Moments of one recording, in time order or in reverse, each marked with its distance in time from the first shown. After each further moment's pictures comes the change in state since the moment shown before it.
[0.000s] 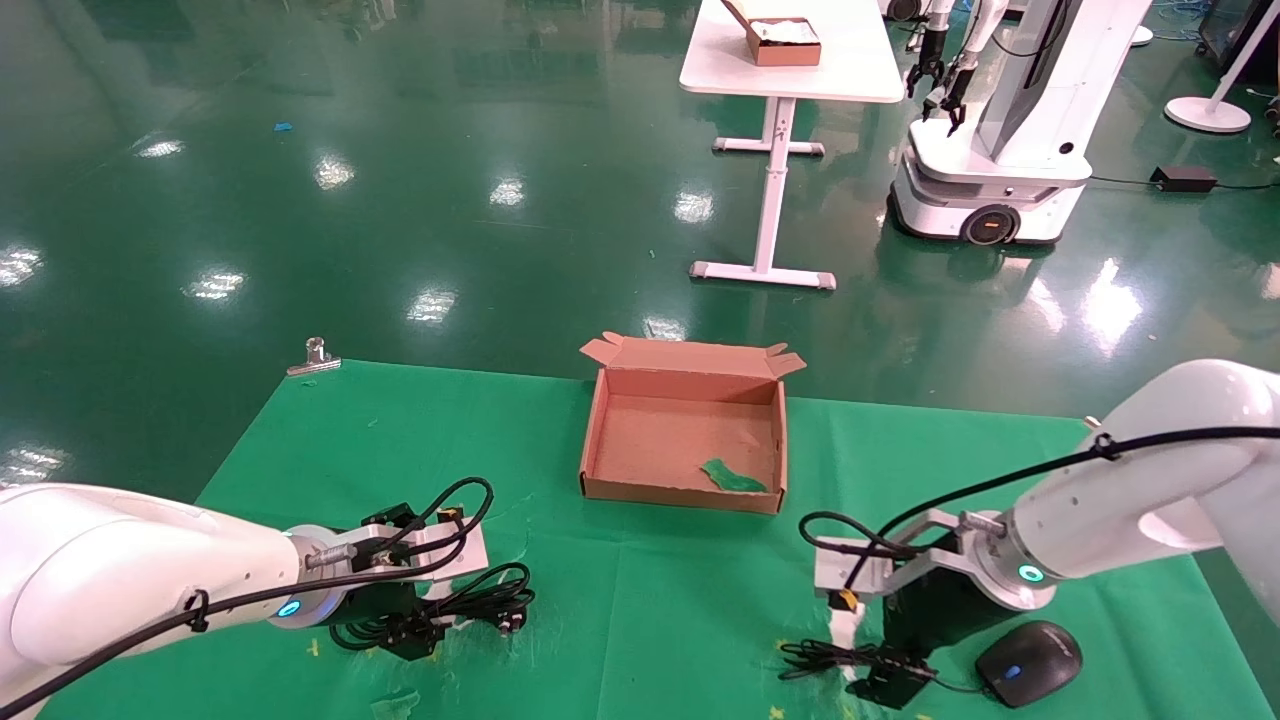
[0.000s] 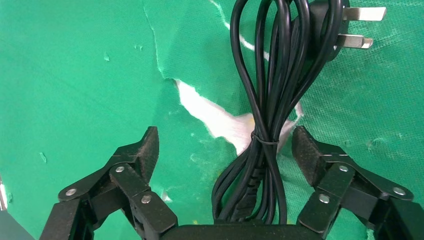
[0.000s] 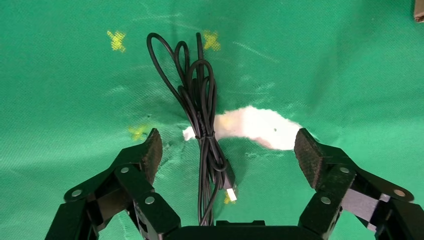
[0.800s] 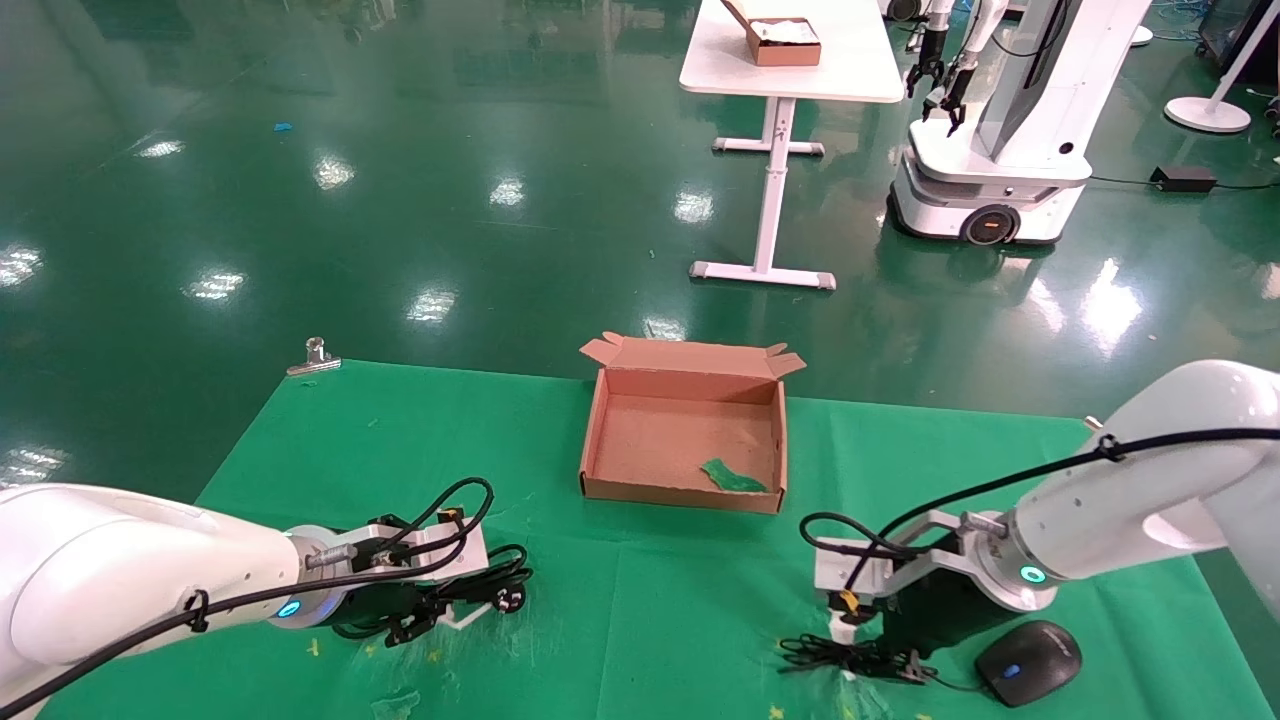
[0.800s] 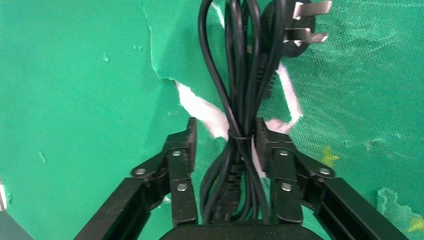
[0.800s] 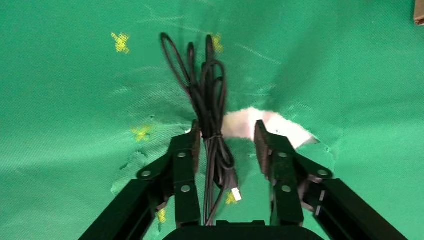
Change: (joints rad) left arm 0.000 0.000 0.000 0.000 -0.001 0.000 0.000; right arm -0.007 0.011 0.002 0.030 0.004 -0.011 0.010
